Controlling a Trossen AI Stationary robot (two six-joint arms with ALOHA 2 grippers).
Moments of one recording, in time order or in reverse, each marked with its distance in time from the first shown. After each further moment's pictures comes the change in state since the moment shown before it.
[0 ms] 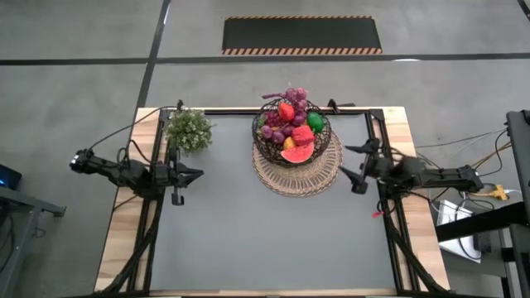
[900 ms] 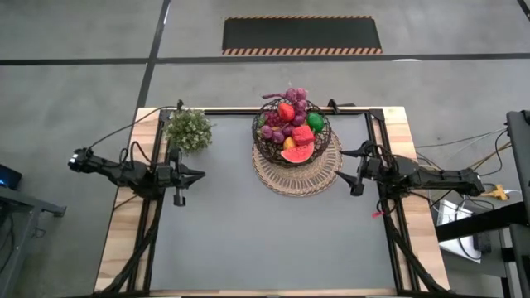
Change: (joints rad) left arm 0.000 0.040 -0.001 0.000 0.000 0.000; right arm -0.050 0.026 0.000 -0.191 -0.060 0.121
